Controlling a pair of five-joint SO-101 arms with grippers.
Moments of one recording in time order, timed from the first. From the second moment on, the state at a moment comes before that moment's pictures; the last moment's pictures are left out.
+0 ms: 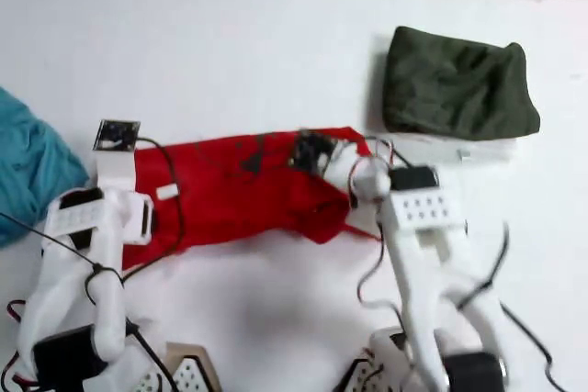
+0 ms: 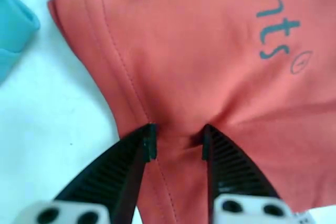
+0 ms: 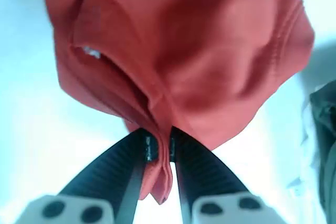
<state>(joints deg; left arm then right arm) -24.4 -17.3 58.7 45.5 -15.4 -12.3 -20.1 38.7 64.3 60.3</state>
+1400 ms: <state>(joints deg) -24.4 -17.3 58.7 45.5 -15.4 -12.7 -4.3 19.5 75.1 37.4</state>
